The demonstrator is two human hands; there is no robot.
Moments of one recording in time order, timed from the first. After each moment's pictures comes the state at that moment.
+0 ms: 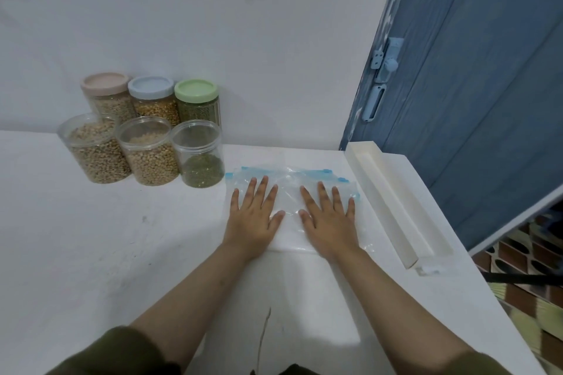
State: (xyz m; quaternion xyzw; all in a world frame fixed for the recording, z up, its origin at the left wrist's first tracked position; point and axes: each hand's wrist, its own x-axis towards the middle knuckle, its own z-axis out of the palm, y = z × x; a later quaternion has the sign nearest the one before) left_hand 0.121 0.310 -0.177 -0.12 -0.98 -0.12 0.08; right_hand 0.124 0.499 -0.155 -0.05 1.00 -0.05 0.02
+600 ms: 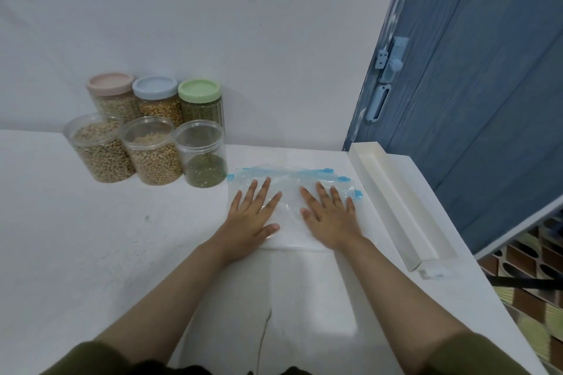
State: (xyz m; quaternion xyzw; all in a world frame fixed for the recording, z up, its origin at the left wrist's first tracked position) left_hand 0.120 0.282 -0.167 -0.23 -0.97 -0.11 -0.02; right_hand 0.101 0.509 -0.151 -0.08 0.99 -0.08 0.11
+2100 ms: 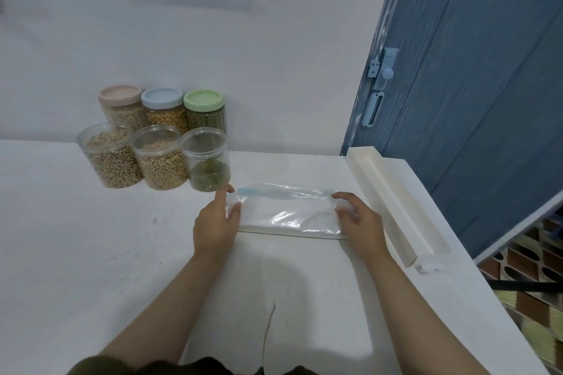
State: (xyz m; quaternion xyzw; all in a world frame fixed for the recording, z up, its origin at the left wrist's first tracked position) left_hand 0.149 0.263 -0.148 0.09 -0.91 -0.35 0.19; right_hand 0.148 0.543 -0.132 0.02 0.86 -0.50 -0.11
